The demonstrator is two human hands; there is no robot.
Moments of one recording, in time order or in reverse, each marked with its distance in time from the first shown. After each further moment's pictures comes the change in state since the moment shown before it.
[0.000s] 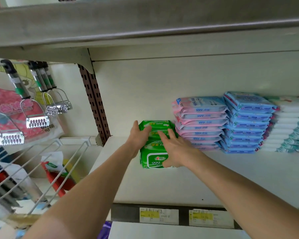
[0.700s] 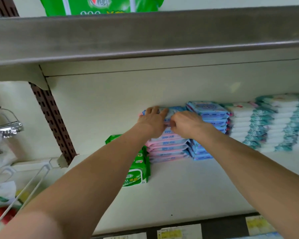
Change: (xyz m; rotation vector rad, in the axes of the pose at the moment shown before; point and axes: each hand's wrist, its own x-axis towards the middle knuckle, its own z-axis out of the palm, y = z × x) left_hand 0.032 0.101 0.113 1.277 -0.149 0.652; right_hand -0.006 0.122 -0.073 -0.009 0.228 0.242
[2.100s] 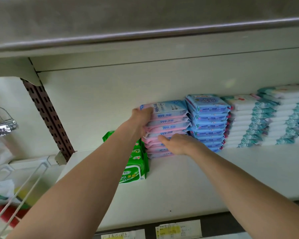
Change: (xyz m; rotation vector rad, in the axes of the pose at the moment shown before) left_hand -0.014 0.001 -0.002 -1.427 0.114 -0.622; right_hand -0.016 -0.007 0.066 0.328 -0.292 0.180
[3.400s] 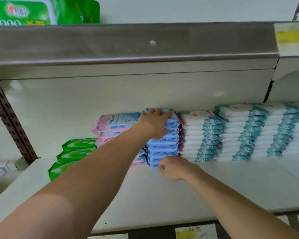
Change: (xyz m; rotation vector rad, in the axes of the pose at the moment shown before) left_hand -0.032 0.035 0.151 1.573 -0.169 0.636; right_hand -0.010 0.138 -0.005 -0.228 -0.044 -0.199
